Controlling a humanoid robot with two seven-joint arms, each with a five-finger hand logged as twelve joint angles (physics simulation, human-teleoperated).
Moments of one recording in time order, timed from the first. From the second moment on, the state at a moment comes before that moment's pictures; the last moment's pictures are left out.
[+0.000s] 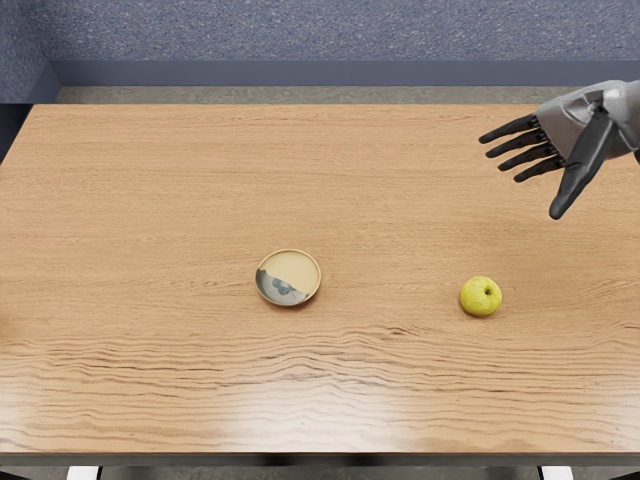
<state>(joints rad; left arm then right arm) -0.01 0.00 -0.06 -0.29 -0.08 -0.06 0.09 1.77 -0.92 -0.34 1.23 0.20 0.61 -0.61</state>
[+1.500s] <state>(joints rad) -0.01 0.00 -0.06 -0.29 -0.08 -0.06 0.09 2.09 -0.21 -0.88 1.65 0.27 -0.41 -0.61</state>
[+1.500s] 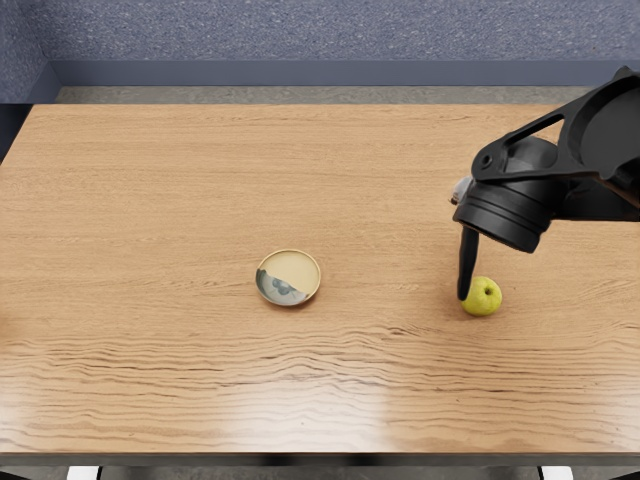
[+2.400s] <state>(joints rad) -0.01 0.00 -0.06 -0.29 -0.08 -0.06 0.09 2.04 -0.13 -0.94 1.74 0.31 -0.61 -0.61</state>
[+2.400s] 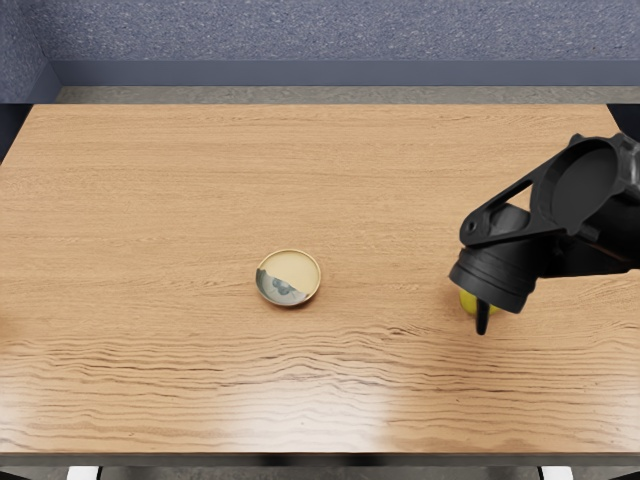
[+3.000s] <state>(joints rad) -0.01 0.00 -0.06 -0.29 -0.08 -0.06 0.09 1.88 -0.13 -0.94 1.60 0.29 -0.61 -0.61</state>
